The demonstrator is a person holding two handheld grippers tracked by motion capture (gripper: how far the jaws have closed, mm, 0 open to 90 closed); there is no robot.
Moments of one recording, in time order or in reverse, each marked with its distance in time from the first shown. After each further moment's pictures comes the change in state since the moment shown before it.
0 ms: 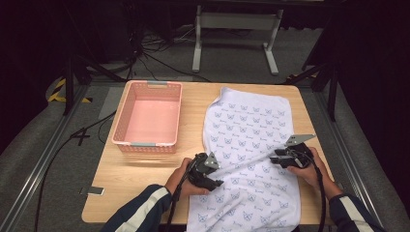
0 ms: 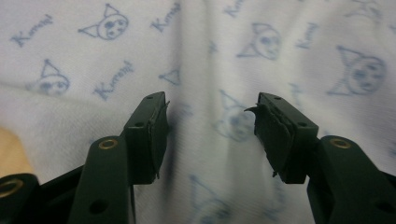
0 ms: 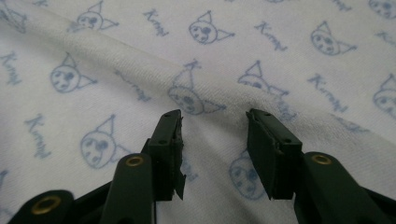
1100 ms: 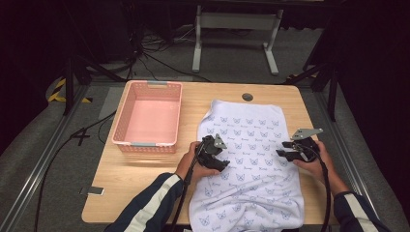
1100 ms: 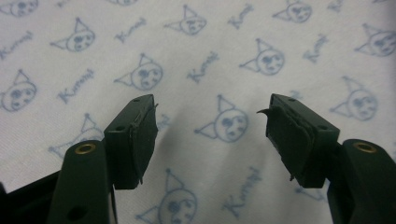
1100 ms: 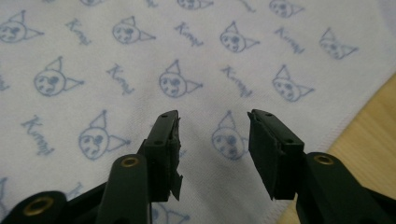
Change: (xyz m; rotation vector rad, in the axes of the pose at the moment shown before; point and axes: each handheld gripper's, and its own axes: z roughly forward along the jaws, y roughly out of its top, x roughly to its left) left arm 0.055 0.037 0.024 -0.017 0.155 -0.076; right arm -0.022 0.006 -0.010 -0.017 -0.106 -0.021
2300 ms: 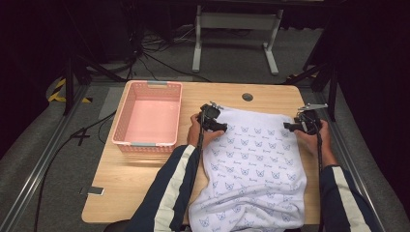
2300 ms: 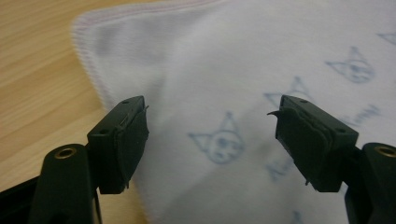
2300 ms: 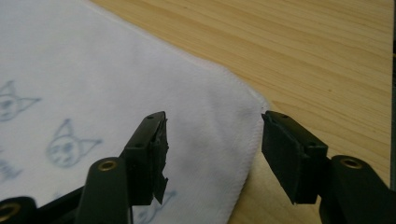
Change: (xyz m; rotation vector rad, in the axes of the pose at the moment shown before) left arm 0.105 0.052 0.045 -0.050 0.286 -0.369; right arm -0.097 0.024 0.037 -0.026 -0.239 0.290
